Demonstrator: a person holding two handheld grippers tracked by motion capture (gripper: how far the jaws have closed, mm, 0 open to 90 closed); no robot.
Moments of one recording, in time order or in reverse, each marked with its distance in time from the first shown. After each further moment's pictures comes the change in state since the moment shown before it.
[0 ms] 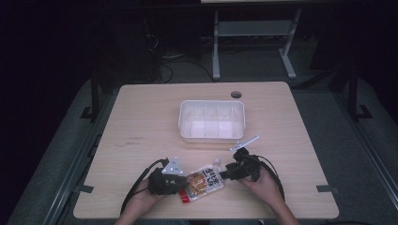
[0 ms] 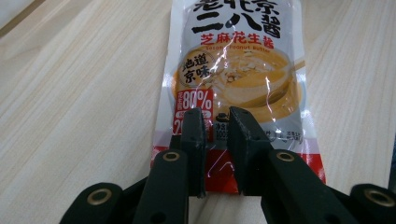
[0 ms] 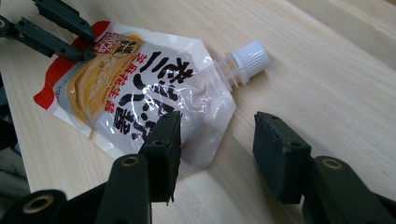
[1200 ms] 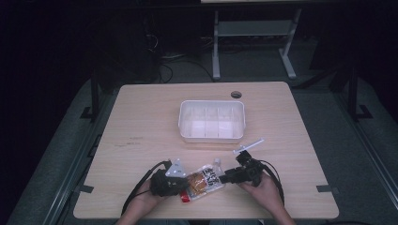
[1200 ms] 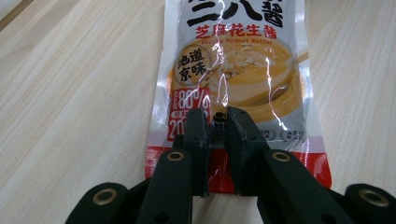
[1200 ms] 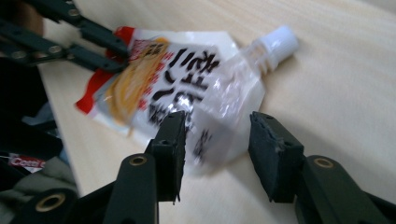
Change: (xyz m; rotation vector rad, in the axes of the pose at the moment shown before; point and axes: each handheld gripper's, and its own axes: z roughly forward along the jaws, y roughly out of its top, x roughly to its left) left arm -0.005 0.001 0.005 0.026 0.024 0.023; right arm 0.009 -0.013 -0.008 -0.019 0.091 0.130
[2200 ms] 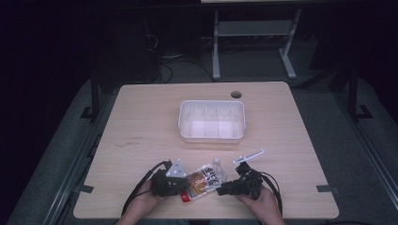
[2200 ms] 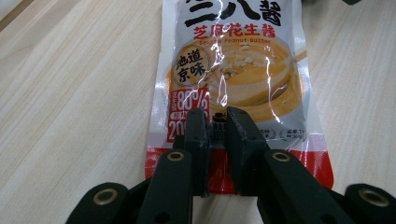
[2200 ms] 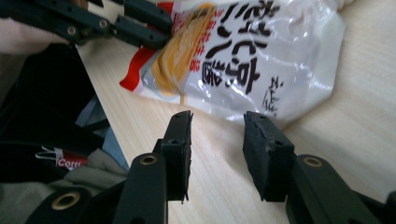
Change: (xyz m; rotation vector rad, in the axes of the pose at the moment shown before) left arm -0.001 0.000 0.001 -0.002 0.005 0.003; right arm 0.017 -0.024 0.008 -0.006 0.098 0.076
